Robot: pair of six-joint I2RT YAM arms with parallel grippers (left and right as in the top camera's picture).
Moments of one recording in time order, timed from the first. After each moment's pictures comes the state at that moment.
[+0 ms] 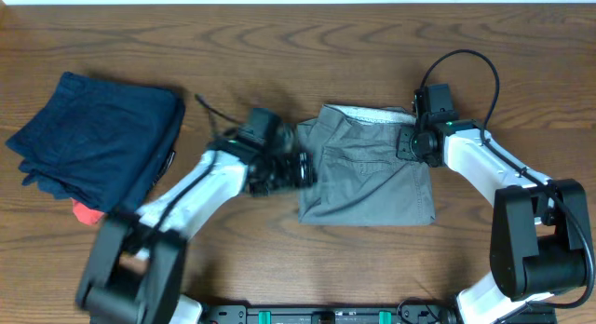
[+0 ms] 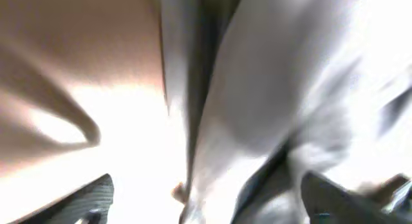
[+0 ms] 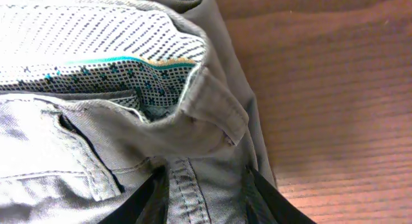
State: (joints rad) left arm -0.41 1.63 0.94 -0.53 0.44 -0.49; right arm 0.16 1.78 1.00 -0.47 0.04 0.31
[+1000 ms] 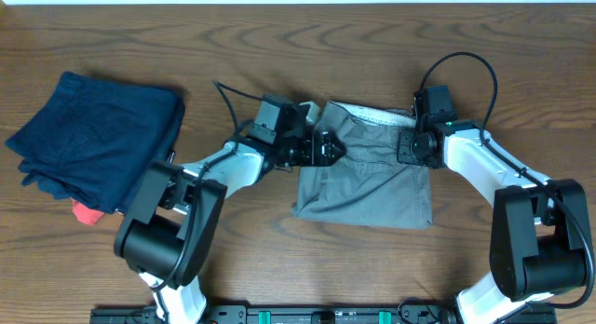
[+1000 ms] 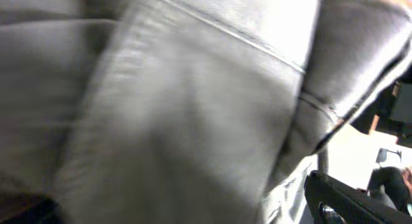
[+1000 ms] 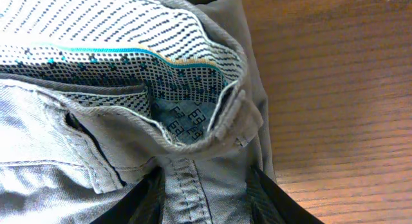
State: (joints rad) left arm -0.44 1.91 0.95 0.05 0.66 -0.49; right arm 0.16 1.78 1.00 -0.50 0.04 0.30
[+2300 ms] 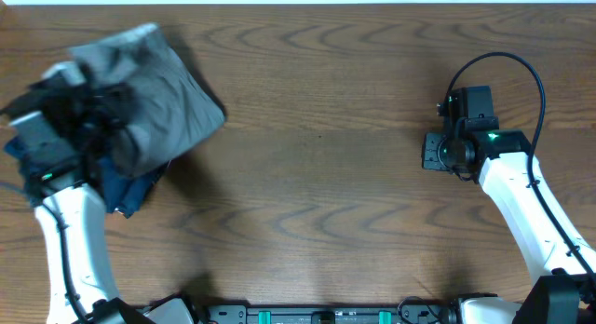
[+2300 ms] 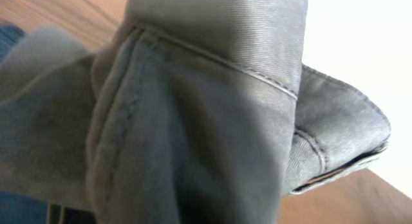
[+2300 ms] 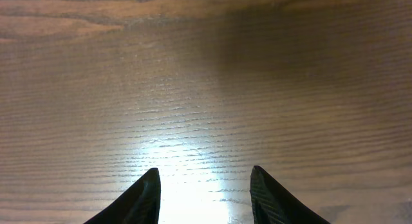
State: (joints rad) left arm 0.51 1.32 0.97 -0.17 0.52 -0.38; right arm 0.09 1.46 1.00 -0.76 0.03 0.21
